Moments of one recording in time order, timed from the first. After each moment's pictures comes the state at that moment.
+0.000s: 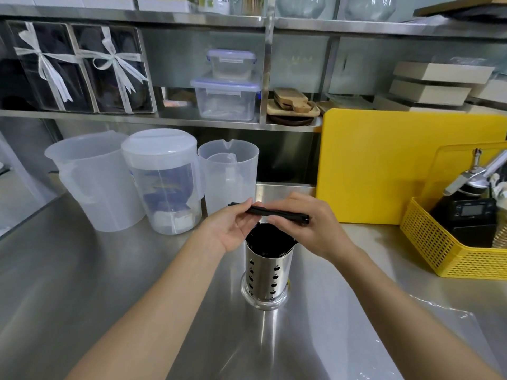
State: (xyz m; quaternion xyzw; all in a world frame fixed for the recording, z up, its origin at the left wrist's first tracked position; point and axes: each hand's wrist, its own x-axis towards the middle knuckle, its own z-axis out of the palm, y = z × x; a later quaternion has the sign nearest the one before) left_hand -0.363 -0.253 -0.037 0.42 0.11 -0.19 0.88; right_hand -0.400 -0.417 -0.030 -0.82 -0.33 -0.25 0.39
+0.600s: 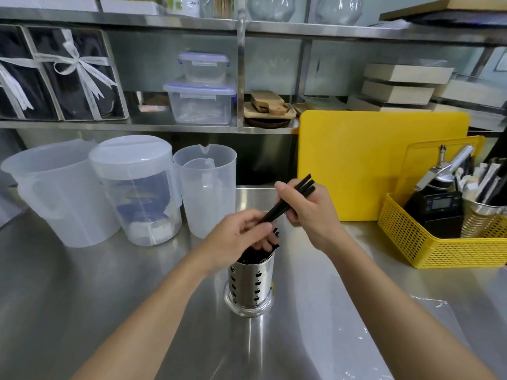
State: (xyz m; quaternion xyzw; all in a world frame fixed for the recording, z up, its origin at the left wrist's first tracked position) left_hand -0.390 -0.269 -0.036 0.73 -0.29 -0.12 0.61; right_hand -0.392 -0.434 -0.014 -0.72 -0.17 -0.17 0.65
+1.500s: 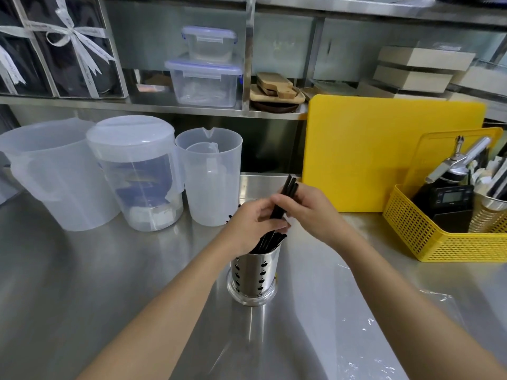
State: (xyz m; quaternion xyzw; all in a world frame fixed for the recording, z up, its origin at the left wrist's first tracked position) left_hand -0.357 -0.290 -0.073 0.70 -0.27 -0.11 0.65; right_hand -0.384 -0.434 -0.034 -0.87 -0.16 -0.09 0.47
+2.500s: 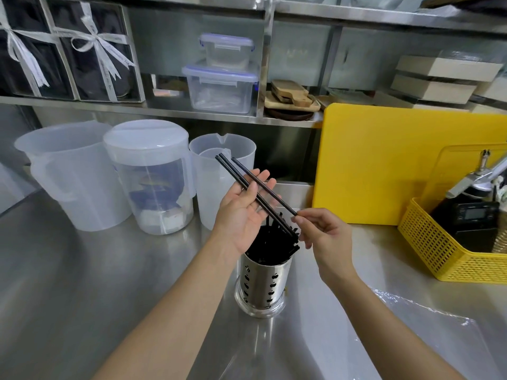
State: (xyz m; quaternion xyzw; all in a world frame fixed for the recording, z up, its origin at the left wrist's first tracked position) left_hand -0.337 -0.279 -0.053 0.34 -0.08 -0.11 0.93; right_hand -0.389 -0.423 -0.076 -0.67 -0.03 -0.23 0.70
